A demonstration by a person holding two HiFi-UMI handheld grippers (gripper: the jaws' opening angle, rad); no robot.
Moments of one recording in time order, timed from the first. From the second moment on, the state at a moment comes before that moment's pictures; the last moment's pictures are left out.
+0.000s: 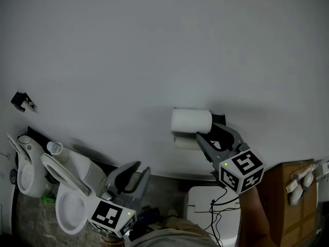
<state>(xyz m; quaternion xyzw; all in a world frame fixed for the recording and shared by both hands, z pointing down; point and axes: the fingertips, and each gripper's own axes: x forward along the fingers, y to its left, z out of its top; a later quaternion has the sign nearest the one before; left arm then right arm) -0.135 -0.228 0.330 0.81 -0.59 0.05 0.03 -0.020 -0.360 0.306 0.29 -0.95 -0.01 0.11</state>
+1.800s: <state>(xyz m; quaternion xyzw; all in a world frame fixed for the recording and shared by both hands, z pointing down) -0.084 -0.341 0.297 0.89 -0.45 0.05 -0.01 -0.013 -0.349 0.299 0.25 -0.97 0.01 0.05</state>
